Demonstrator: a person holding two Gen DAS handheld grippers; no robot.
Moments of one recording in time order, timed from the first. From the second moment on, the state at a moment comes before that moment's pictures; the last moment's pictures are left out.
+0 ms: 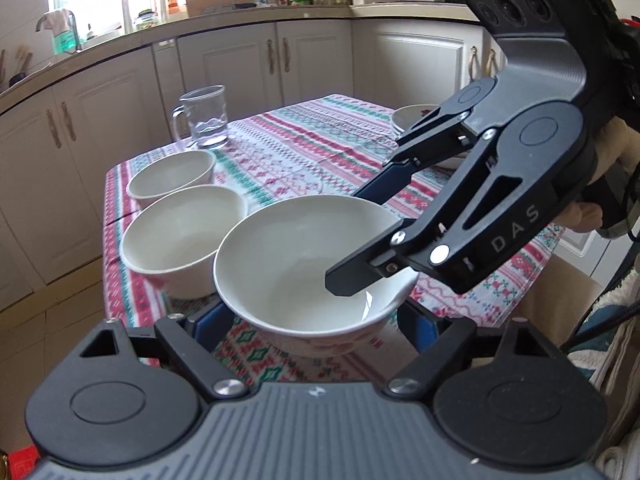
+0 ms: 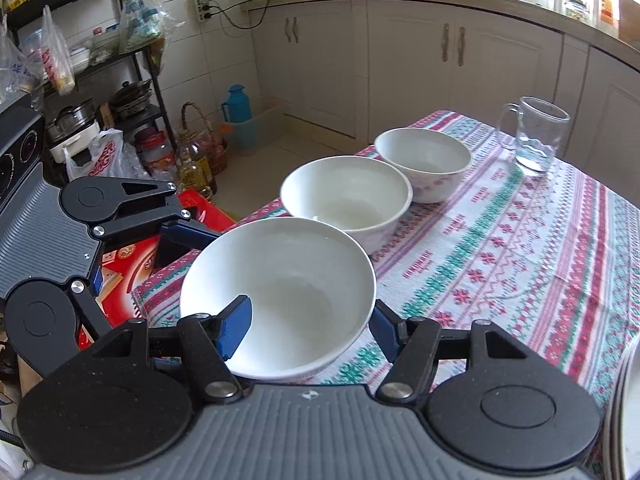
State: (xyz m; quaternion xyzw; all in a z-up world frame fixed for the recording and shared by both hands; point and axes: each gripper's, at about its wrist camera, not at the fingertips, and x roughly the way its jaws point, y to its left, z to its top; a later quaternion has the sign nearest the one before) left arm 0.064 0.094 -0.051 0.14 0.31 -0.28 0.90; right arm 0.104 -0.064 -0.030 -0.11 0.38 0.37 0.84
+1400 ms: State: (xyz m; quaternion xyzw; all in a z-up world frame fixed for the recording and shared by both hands) left arm 0.099 0.014 -0.069 0.15 0.31 -0.35 0.87; right arm 0.103 -0.151 -0.041 -0.06 0.37 0.26 0.89
